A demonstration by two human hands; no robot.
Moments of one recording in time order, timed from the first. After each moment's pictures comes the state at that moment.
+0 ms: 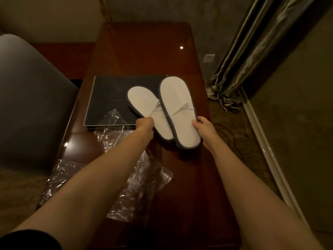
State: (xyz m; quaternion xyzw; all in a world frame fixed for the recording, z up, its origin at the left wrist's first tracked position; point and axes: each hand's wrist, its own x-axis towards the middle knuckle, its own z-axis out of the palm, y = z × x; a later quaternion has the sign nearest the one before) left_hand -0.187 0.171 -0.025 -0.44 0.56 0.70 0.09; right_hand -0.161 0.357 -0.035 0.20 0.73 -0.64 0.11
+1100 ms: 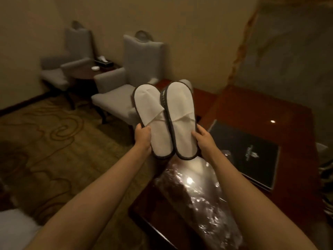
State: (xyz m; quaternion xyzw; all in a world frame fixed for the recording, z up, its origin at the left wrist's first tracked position) left_hand 0.004 -0.152 0.106 -0.38 0.48 0.72 -0.32; right_hand -0.101 0.007 0.097 -0.15 0.70 -0.64 0.27
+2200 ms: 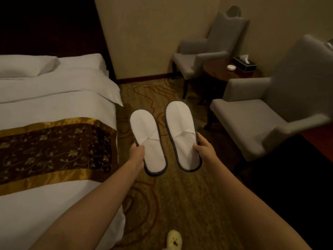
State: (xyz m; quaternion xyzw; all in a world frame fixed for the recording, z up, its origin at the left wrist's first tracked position) left_hand 0.311 -0.711 -0.009 -0.64 0.28 0.57 -0.43; right_hand 0.089 -0.662 0.016 -0.31 0.65 -0.46 0.52
